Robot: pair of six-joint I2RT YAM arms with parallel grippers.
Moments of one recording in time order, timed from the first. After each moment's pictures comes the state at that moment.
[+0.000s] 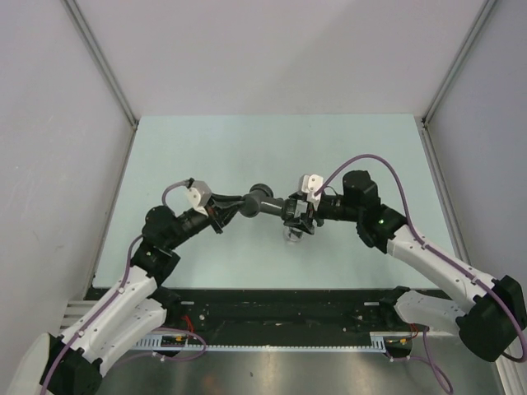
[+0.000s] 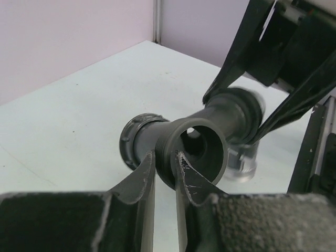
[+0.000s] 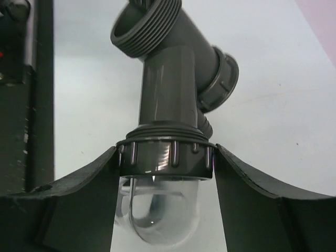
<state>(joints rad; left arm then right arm) -0.48 0.70 0.46 0.34 0.48 -0.12 0.66 1.10 0.82 -0.02 -0.59 -0.42</state>
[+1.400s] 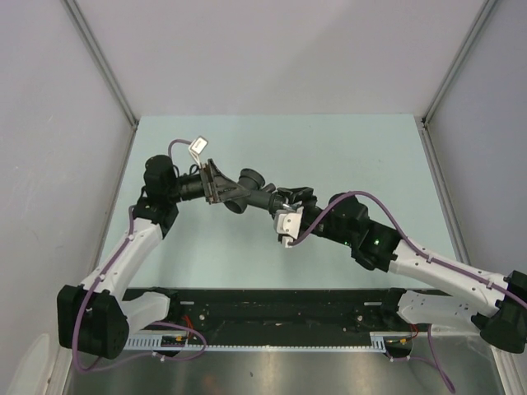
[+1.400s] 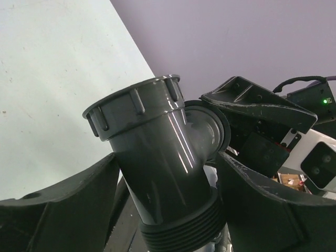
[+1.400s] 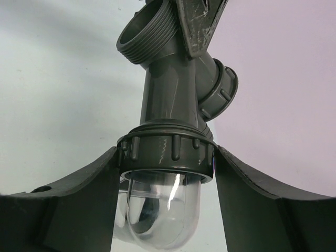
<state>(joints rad) -0.21 1.10 0.79 0.16 1.04 -0.87 0.99 1.02 0.85 0.03 -0.12 -0.86</state>
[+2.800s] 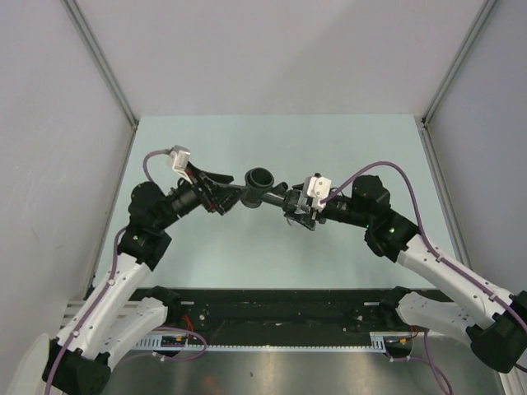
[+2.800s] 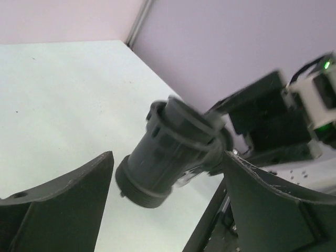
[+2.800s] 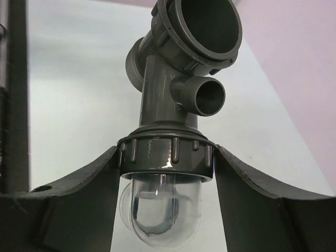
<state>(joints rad) -0.39 0.78 0.69 0.18 0.54 -0.55 0.69 0.97 0.84 0.00 -0.53 -0.40</state>
